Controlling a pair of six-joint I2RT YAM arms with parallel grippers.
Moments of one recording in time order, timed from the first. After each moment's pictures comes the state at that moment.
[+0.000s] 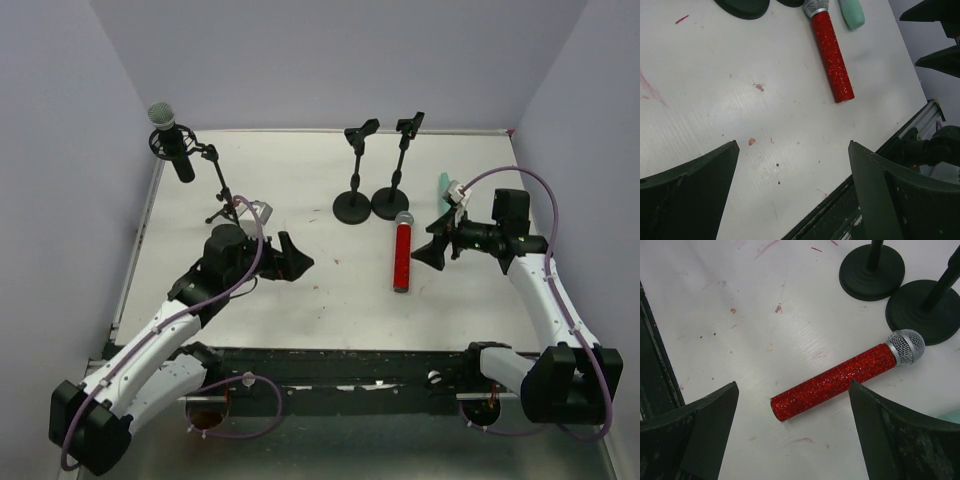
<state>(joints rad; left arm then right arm) -0.51 0.78 0.59 -0.20 0.29 -0.55 -0.05 1.11 0.83 -0.51 -0.98 -0.54</state>
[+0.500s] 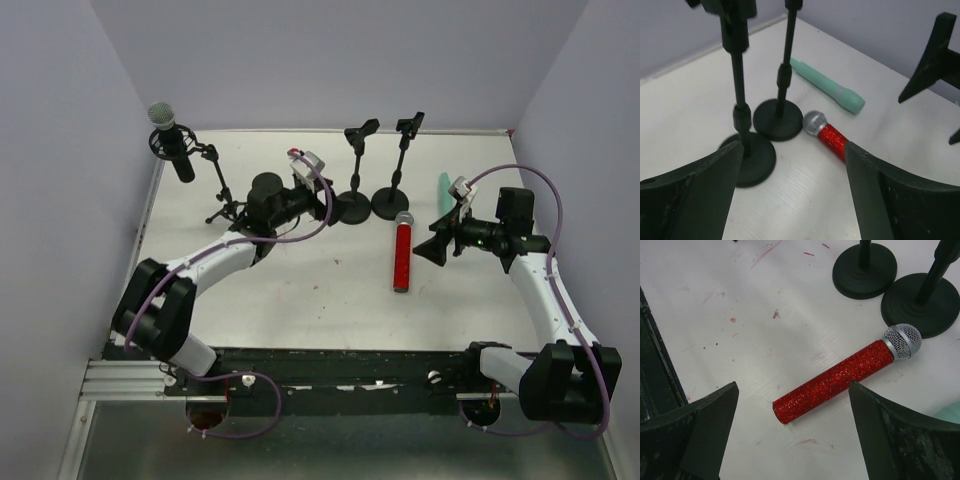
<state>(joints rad) -0.54 1.46 0.86 0.54 0.43 -0.18 -0.08 1.12 0.83 -0.46 -0.99 -0.43</state>
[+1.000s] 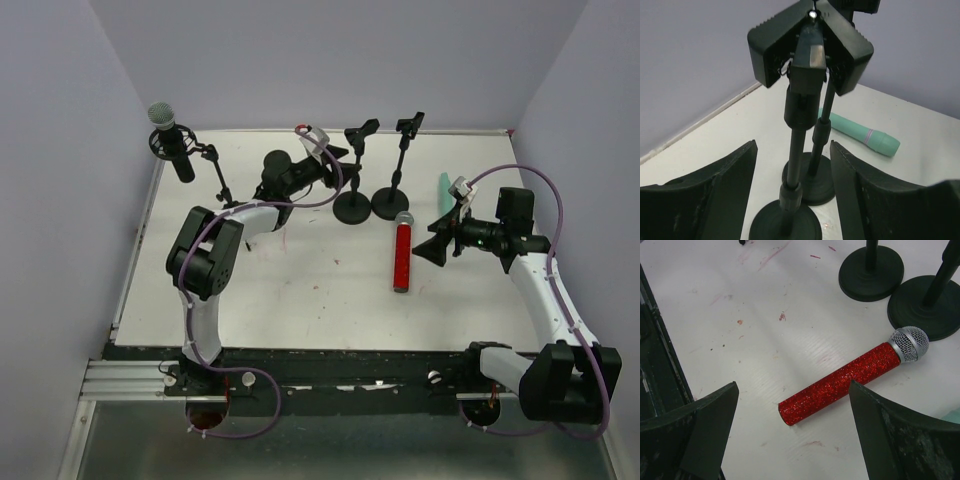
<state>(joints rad) -0.43 1.96 1.21 0.96 0.60 -0.21 -0.08 1.12 0.83 -0.46 -1.01 -0.42</state>
